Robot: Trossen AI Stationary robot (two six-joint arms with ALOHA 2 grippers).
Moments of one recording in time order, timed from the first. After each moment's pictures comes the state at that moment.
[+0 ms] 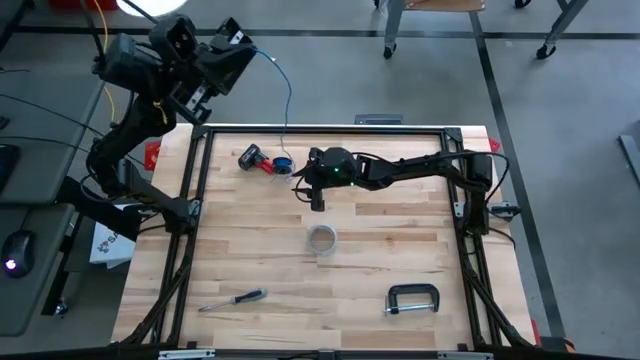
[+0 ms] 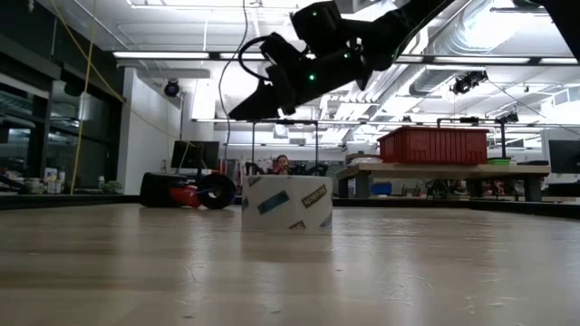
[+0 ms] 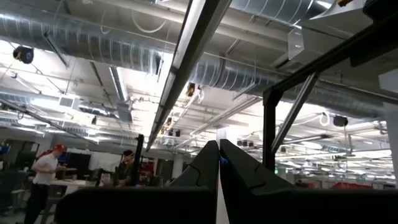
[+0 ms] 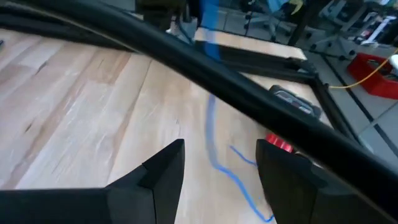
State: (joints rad) left arm 0.25 1.46 2.06 0.12 0.33 -0.39; right arm -0.20 1.94 1.26 0.28 -0.13 -0.28
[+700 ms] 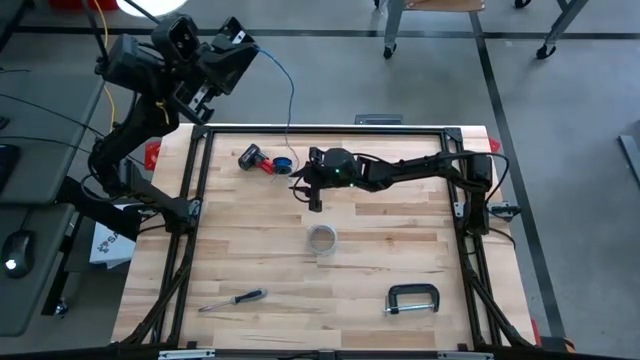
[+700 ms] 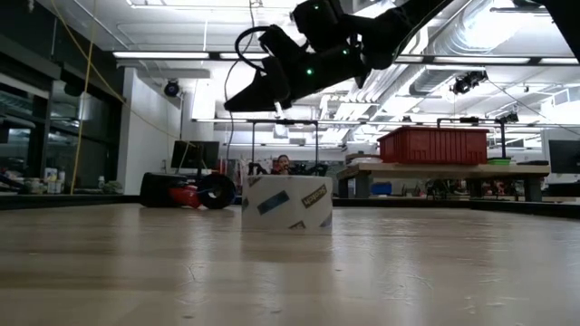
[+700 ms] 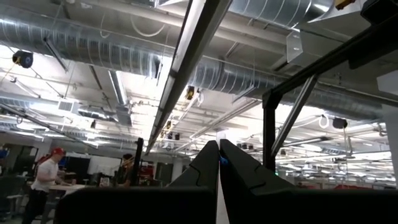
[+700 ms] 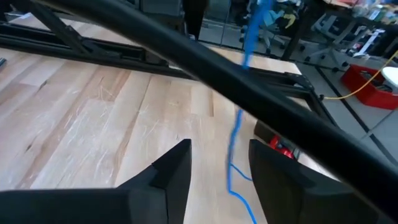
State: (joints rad) left arm 0.25 1.47 2.06 0.14 0.33 -0.39; right arm -0.18 1.94 1.26 0.34 -0.11 -0.27
